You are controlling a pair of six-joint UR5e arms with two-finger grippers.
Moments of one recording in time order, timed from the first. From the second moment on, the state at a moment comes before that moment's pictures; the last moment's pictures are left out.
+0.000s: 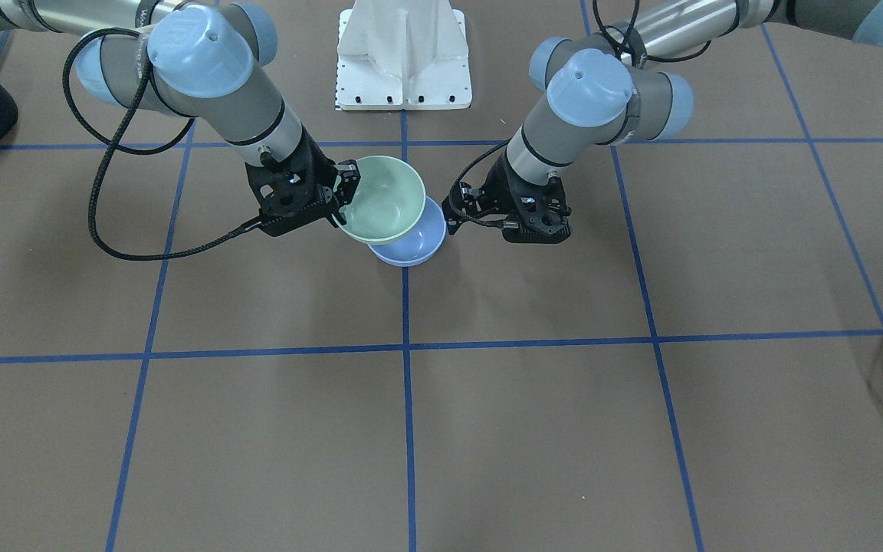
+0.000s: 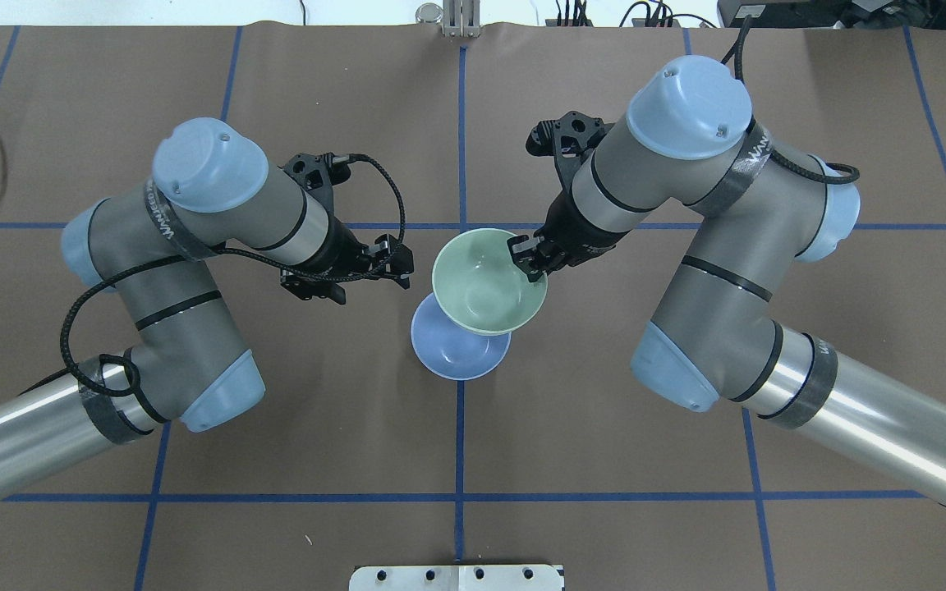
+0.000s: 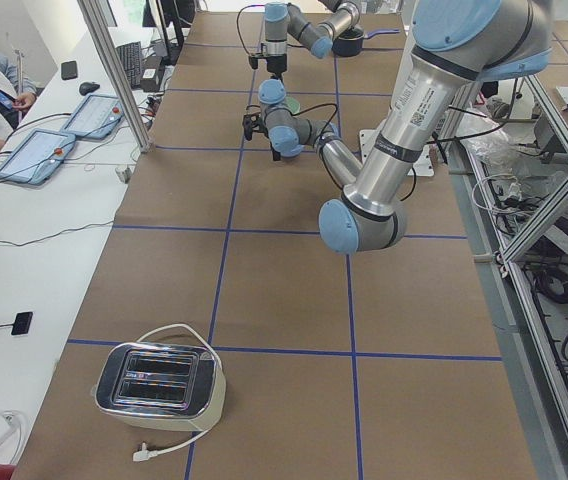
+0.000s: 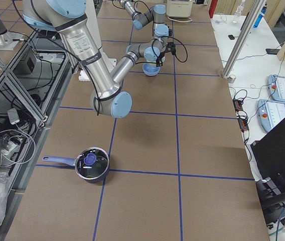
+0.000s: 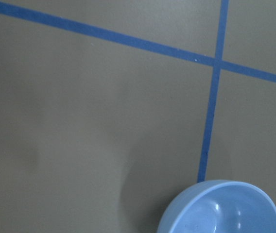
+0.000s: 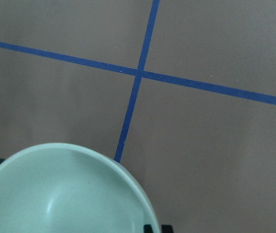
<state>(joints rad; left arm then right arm) -0.65 -2.14 -1.66 -1.95 -2.12 -1.35 0.66 -0.97 1.75 -1.42 2.13 0.93</state>
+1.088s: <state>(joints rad) -0.75 -2.05 -1.67 -1.95 -2.20 -1.22 0.58 -0.90 1.65 -1.42 2.04 0.92</state>
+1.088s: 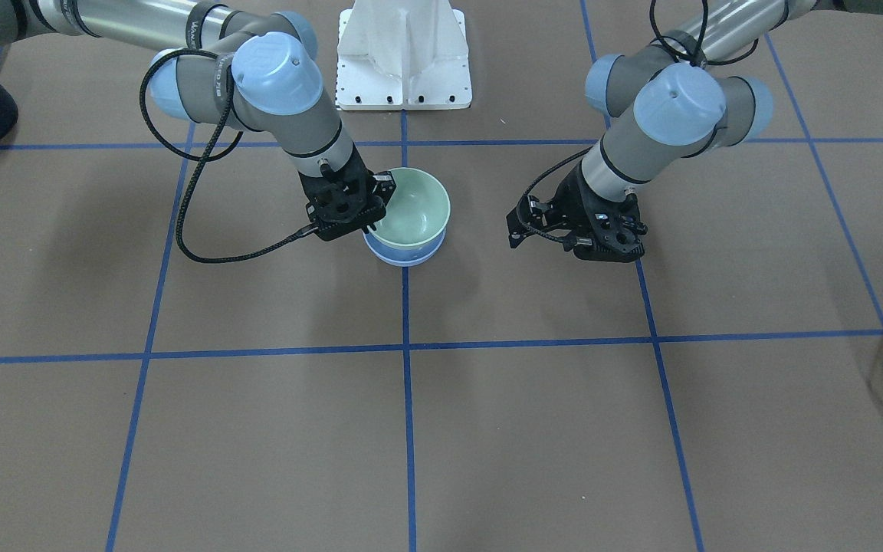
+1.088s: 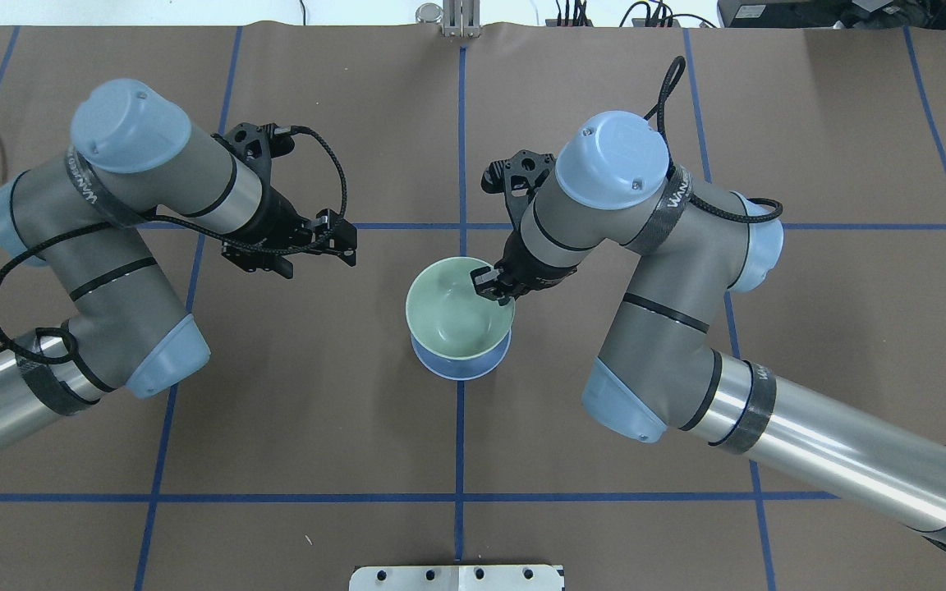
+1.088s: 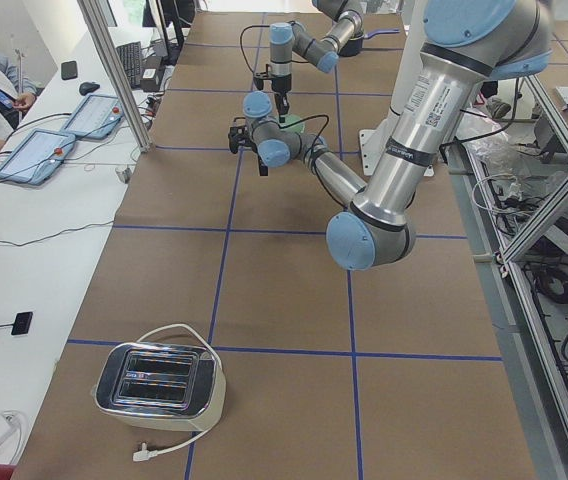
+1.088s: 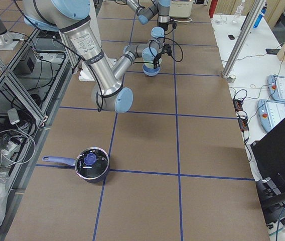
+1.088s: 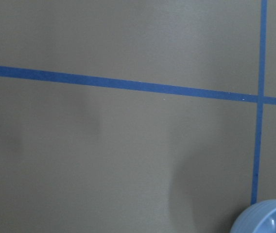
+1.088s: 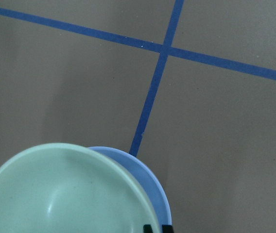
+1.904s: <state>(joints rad) -0.75 -2.03 -1.67 -1.95 -2.19 -1.21 0.56 -0.90 1.63 -1.41 2.01 0.92</state>
